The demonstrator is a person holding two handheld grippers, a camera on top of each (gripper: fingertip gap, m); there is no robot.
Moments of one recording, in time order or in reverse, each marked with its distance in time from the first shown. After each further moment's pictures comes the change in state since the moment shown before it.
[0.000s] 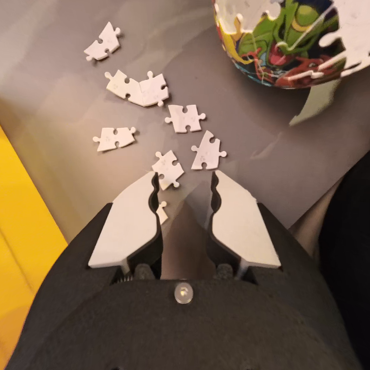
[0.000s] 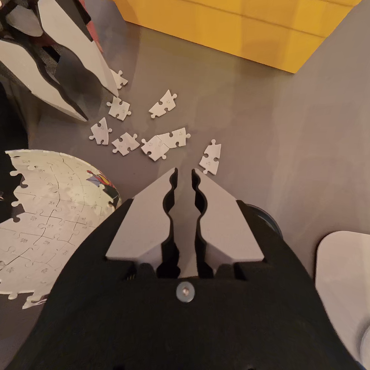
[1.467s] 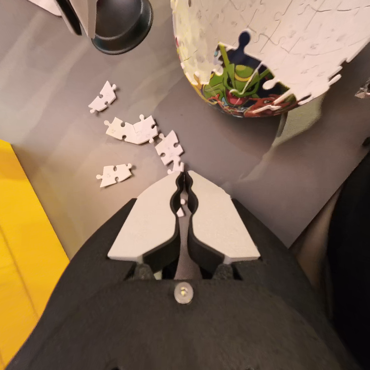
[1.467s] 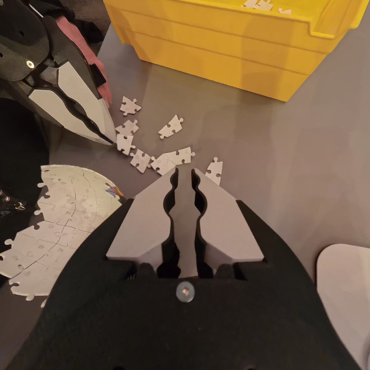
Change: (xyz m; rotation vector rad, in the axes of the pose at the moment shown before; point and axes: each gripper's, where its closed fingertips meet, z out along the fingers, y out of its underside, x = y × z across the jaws) left arm 0.011 -0.028 0.003 0.114 -0.033 0.127; right arm -0.007 -0.022 -0.010 0.107 -0.030 0.000
